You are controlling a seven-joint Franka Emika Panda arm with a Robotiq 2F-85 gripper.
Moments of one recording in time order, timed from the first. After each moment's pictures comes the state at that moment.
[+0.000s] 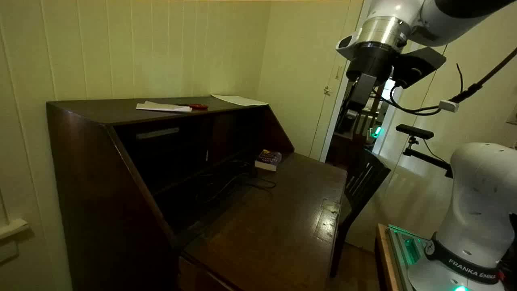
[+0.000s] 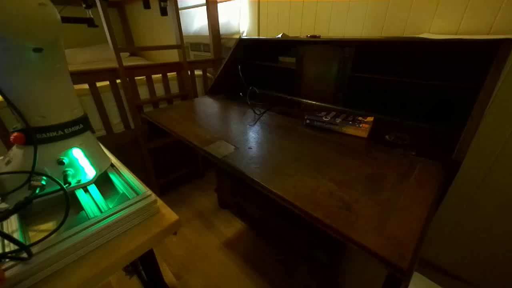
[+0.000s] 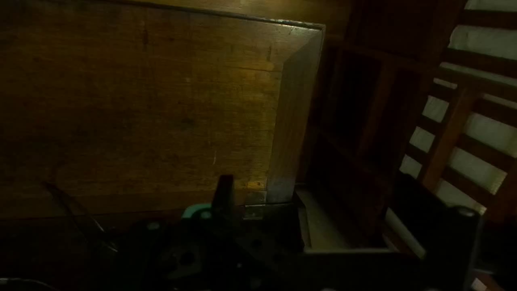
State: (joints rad) arm 0.15 -0.79 0.02 -2.58 0.25 1.95 0.04
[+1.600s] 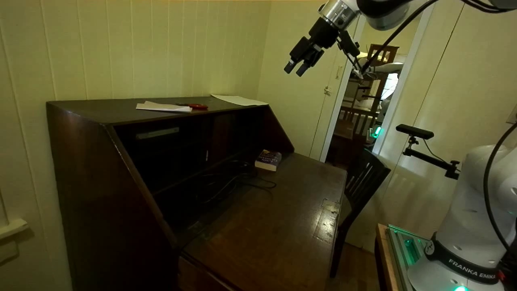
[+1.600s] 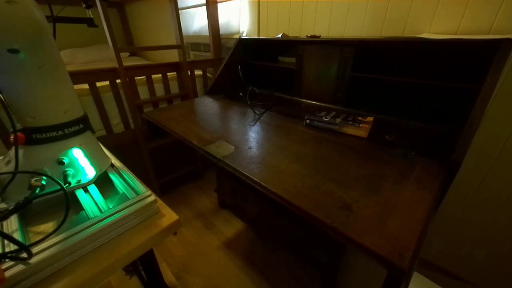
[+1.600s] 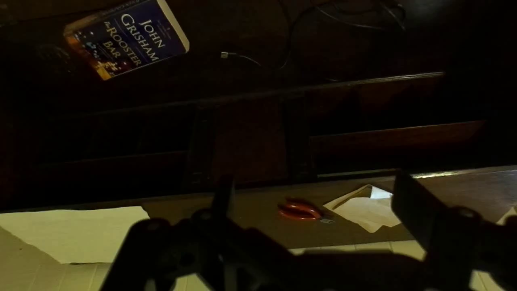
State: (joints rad) arm -0.14 -0.45 -0.08 -2.22 -0.03 2.32 -0.01
